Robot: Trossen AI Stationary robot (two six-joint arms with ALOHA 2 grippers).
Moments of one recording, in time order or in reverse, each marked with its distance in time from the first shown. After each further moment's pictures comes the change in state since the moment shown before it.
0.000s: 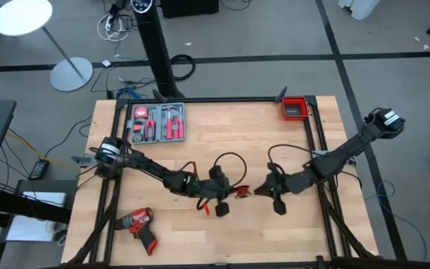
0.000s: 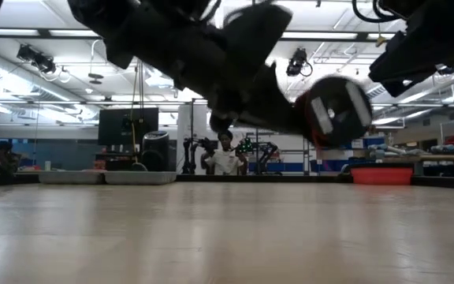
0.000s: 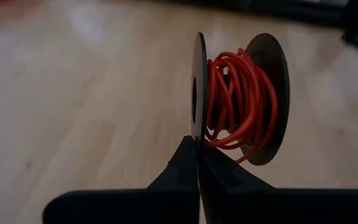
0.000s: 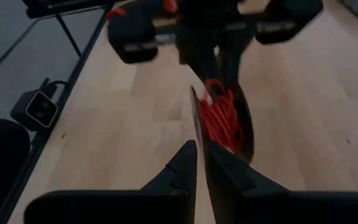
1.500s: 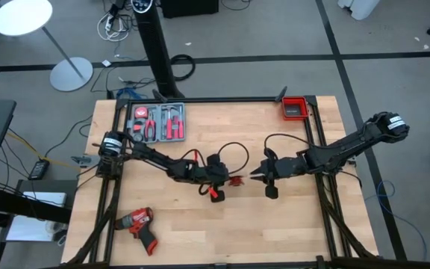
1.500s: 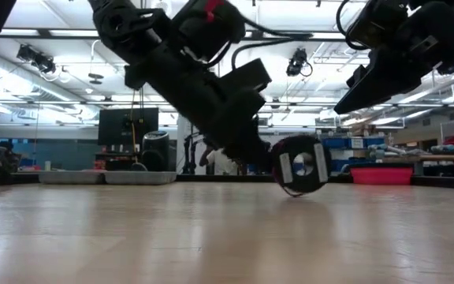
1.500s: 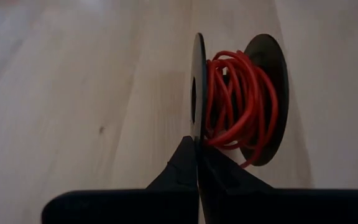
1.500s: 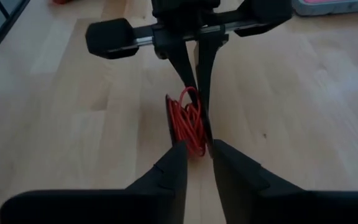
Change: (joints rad) left arm 0.143 0.000 -0.024 -0.160 0.110 0.193; right arm -0.252 0.002 0.000 -0.071 -0.090 -0.201
